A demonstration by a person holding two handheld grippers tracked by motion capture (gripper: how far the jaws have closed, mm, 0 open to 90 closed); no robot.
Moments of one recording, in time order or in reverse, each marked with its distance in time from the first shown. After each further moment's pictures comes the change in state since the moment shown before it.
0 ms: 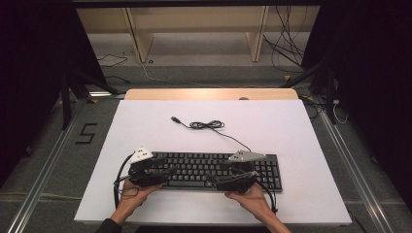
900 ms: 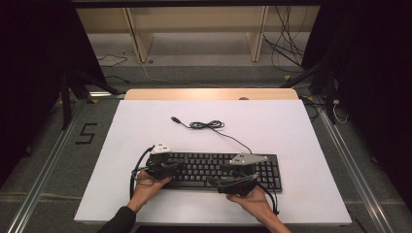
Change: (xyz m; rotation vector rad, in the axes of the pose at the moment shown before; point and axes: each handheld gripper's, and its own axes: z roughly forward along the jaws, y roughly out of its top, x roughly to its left) left arm -0.007 0.013 0.045 0.148 -0.012 0.046; right arm 0.003 -0.005 -0.005 0.008 0.000 -0.019
